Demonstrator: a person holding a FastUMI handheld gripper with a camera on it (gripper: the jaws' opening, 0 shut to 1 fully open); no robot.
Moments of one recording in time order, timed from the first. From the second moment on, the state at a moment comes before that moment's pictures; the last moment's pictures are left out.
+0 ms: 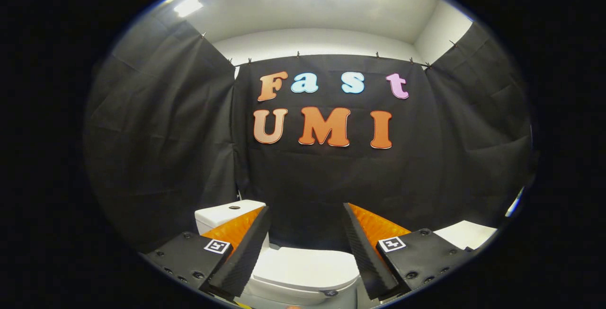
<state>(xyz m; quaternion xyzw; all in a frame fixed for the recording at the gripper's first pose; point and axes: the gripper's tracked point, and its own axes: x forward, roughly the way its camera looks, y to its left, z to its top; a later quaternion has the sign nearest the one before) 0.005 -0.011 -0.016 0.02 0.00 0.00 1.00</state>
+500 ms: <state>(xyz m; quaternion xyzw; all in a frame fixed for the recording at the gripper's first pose) 0.027 -0.035 -0.085 0.05 0.00 -0.01 1.00</state>
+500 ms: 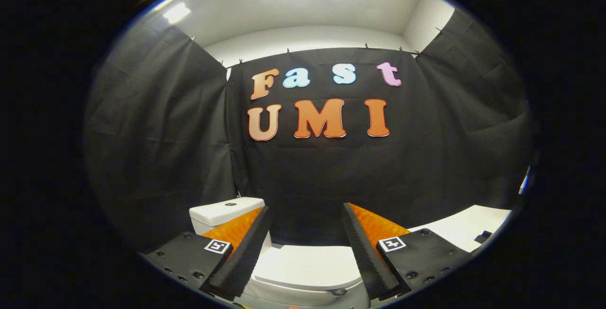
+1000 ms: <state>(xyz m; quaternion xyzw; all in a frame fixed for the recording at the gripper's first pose) 0.040 -0.065 -0.213 0.19 0.04 -0.04 0.98</state>
